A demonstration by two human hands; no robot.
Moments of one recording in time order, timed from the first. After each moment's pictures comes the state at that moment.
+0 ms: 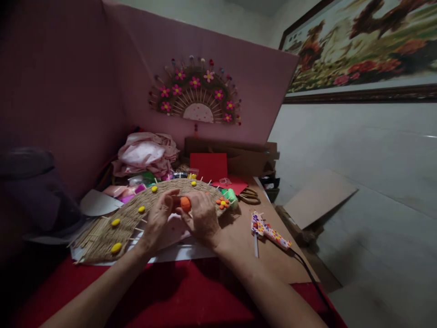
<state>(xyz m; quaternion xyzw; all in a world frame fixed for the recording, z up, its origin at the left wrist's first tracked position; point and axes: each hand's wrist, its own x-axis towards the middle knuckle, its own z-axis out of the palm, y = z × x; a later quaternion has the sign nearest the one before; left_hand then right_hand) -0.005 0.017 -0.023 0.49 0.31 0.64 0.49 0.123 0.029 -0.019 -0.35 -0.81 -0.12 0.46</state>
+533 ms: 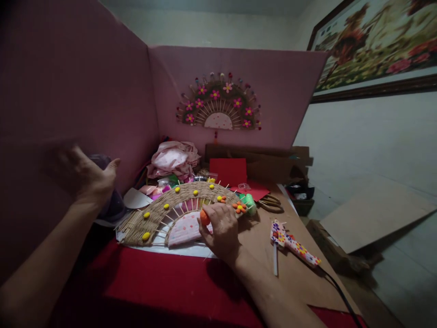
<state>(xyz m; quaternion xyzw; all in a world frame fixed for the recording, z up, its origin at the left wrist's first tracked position) -0.163 0.003 0.088 0.38 0.73 0.46 -0.33 0.137 0.007 -0.030 -0.29 -0.79 -0.17 0.51</state>
